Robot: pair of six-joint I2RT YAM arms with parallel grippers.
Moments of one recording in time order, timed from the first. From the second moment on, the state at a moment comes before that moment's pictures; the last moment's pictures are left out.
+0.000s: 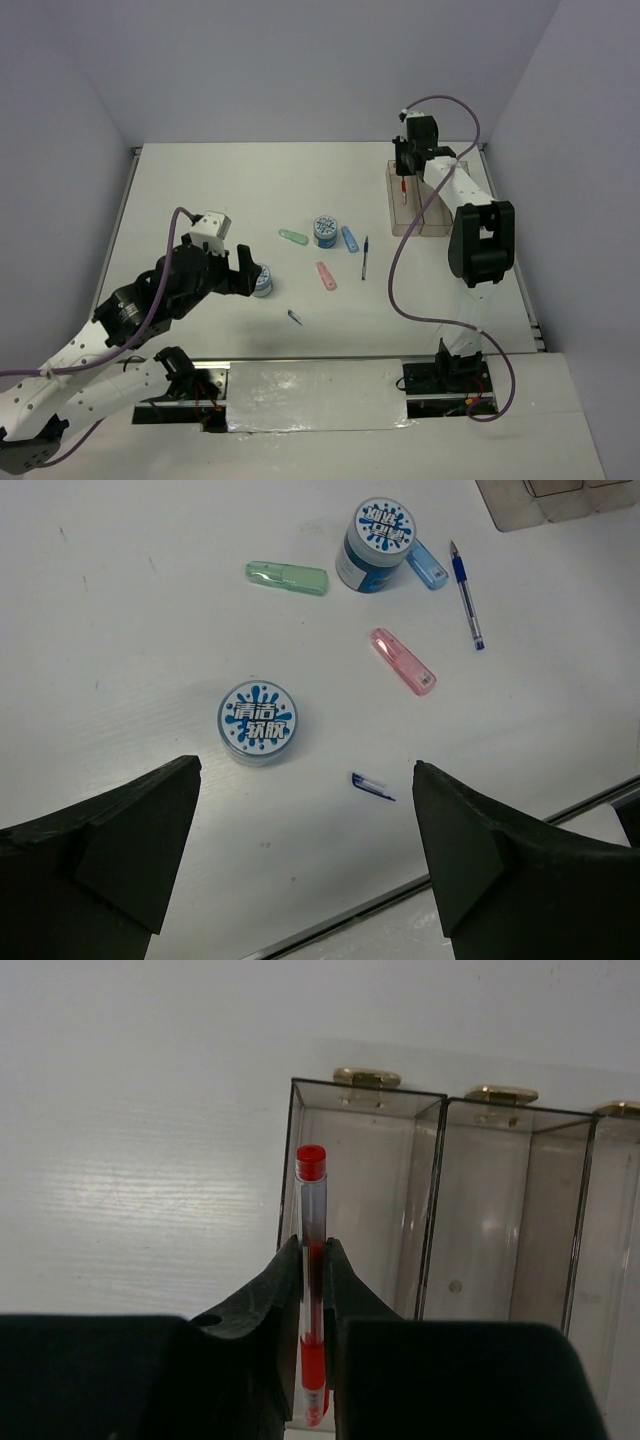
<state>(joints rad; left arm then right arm) -0.81 0.69 0.89 -0.69 -0.35 -0.42 0.13 2.00 1.68 -0.36 0.08 0.01</state>
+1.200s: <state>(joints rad) -0.81 0.77 0.90 -0.81 -0.49 -0.59 0.58 1.44 0.91 -0.27 0.29 0.48</state>
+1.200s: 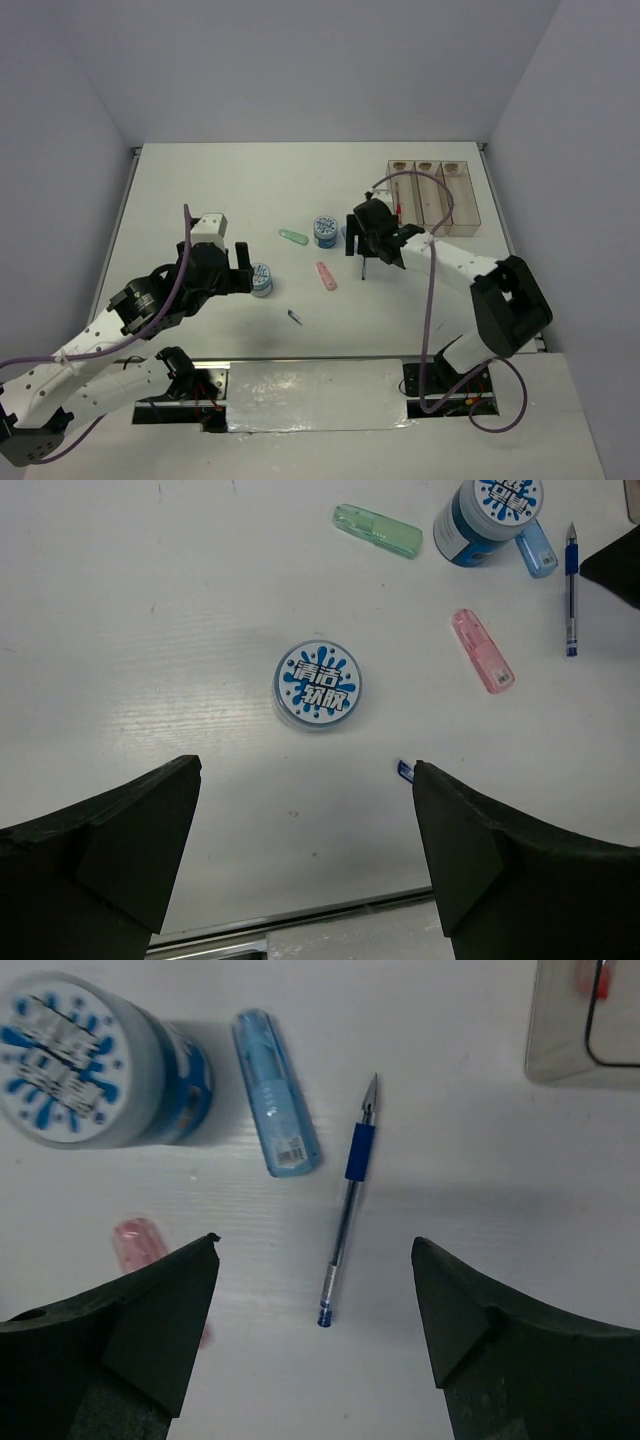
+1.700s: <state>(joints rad) -0.81 0.79 0.89 -0.82 -0.47 -0.61 0.54 1.76 1.02 -0.31 0.28 0.52</state>
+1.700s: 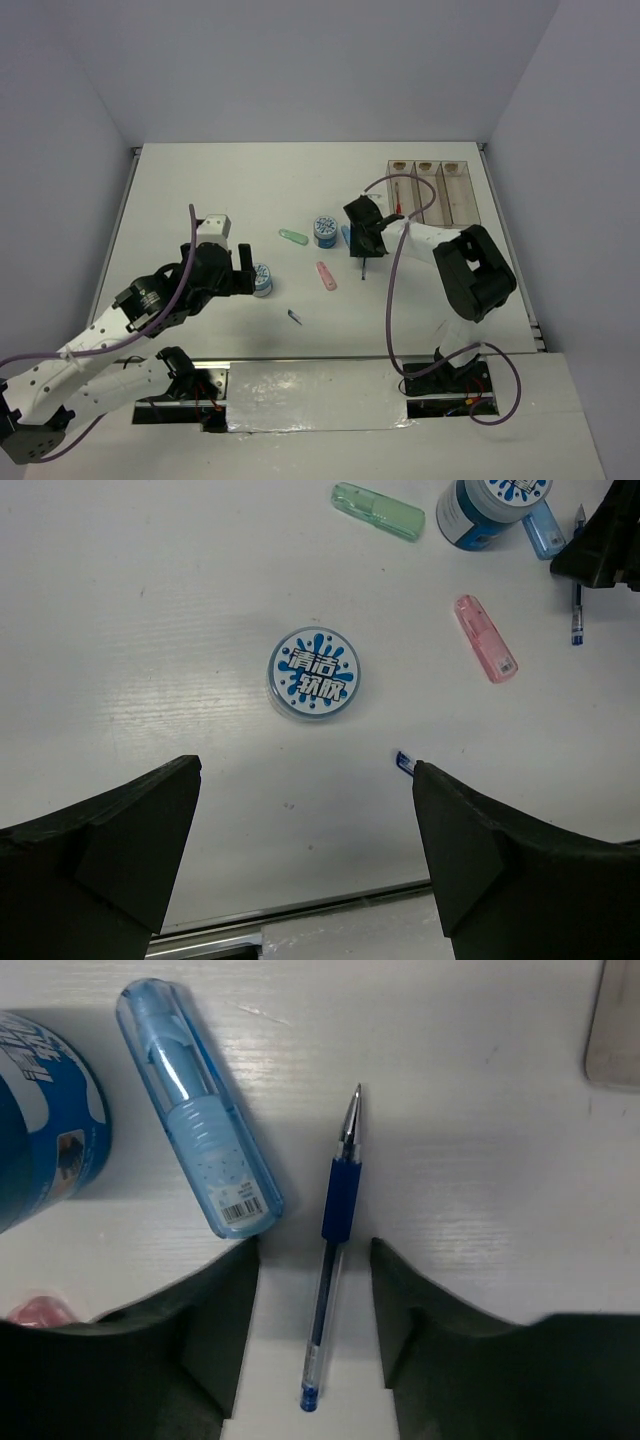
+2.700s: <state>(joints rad) -1.11 1.08 0.89 -0.94 -0.57 -1.39 0.54 1.15 0.86 -0.41 0.23 0.43</state>
